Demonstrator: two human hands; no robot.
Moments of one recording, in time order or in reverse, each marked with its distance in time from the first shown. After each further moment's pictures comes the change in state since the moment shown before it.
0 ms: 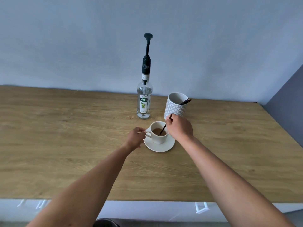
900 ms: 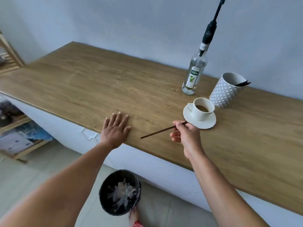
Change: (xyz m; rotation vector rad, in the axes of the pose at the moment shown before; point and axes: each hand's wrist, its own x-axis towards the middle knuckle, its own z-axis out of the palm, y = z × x) left_hand -0.142 -0.174 -0.140 1.065 0.380 -0.039; right_hand -0.146 -0.060 0.051 1.143 -0.401 0.380
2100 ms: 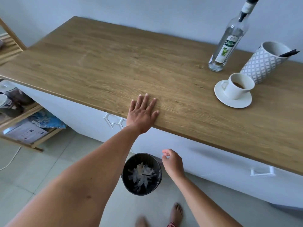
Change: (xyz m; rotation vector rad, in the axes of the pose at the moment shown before) left_hand 0.002 -0.023 -0.004 0.008 -0.031 0.181; right_hand -0.065 0.214 0.119 -0.793 -0.100 0.118
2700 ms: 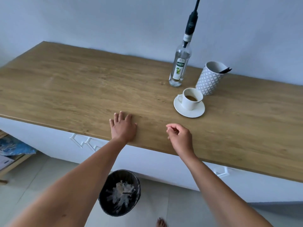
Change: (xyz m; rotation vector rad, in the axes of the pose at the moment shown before) left_hand 0.019 0.083 -0.020 -0.190 -0.026 -0.259; right_hand 0.020 -0.035 -0.196 0.320 0.386 -0.276
